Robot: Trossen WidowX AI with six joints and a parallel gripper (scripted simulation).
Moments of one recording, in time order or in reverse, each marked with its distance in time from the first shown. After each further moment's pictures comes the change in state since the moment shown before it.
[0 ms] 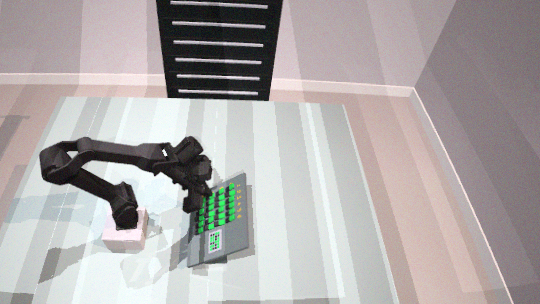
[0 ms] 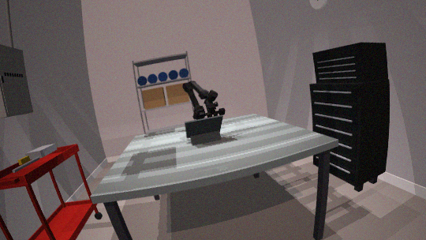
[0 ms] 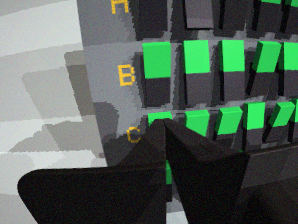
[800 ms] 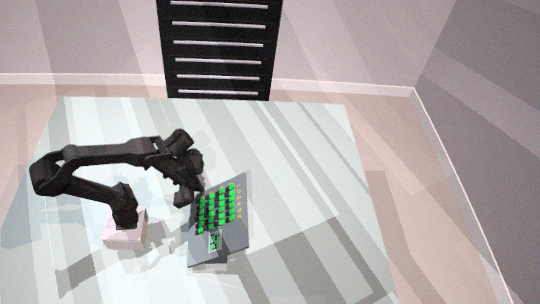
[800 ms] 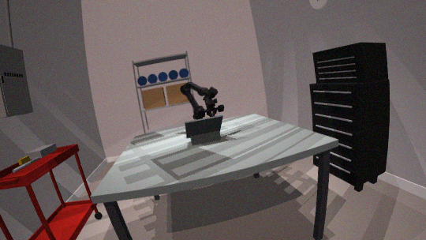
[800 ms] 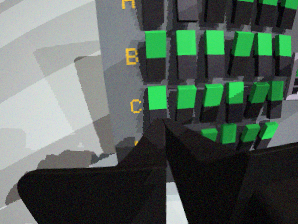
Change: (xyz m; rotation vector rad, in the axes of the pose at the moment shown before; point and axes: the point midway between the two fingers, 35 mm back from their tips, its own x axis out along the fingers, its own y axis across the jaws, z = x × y) arm -0.034 0.003 -0.006 -0.017 0.011 -0.001
